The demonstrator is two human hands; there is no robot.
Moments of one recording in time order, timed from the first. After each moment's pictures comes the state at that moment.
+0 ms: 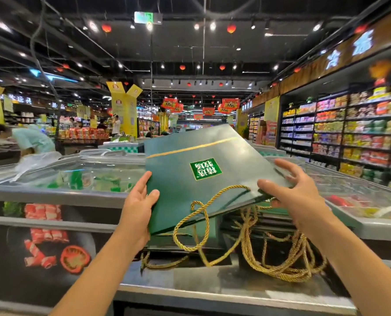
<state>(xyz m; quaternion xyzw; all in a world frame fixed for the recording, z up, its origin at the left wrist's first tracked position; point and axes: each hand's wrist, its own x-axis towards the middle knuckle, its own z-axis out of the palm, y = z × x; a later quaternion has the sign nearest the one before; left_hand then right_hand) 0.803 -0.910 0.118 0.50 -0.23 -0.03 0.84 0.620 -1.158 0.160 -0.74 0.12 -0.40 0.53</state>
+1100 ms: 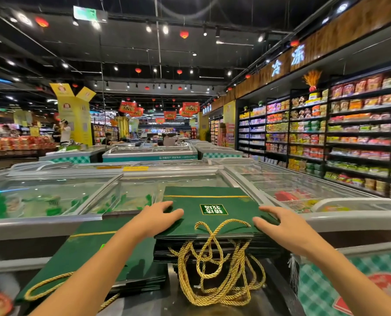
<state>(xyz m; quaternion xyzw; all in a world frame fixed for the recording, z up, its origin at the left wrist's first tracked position) 0.811 -1.075 0.140 0.87 -0.40 -0.06 0.27 0.565 -1.299 0.119 -0.90 0.28 -0.25 0.23</state>
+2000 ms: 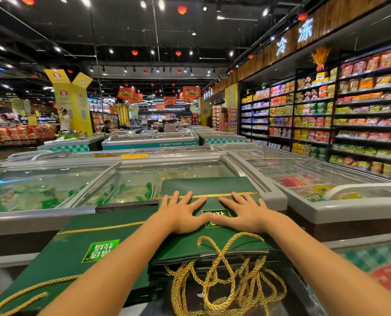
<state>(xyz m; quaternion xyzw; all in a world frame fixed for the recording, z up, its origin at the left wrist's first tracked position) 0.844 -1.171 0.104 0.88 -0.48 0.00 -0.03 0.699 -1.324 0.099 -0.97 0.24 0.00 0.08</state>
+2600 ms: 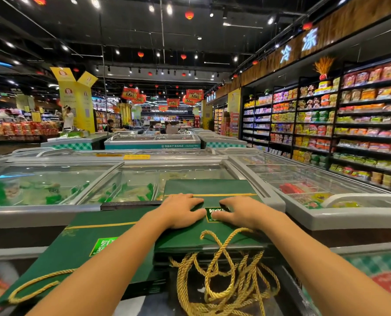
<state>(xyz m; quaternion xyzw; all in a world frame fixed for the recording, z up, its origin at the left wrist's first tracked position) 0.837 -1.150 0.125 0.85 -0.52 0.01 0.07 0.696 -1.305 0.129 -0.97 0.22 -0.03 0.05</state>
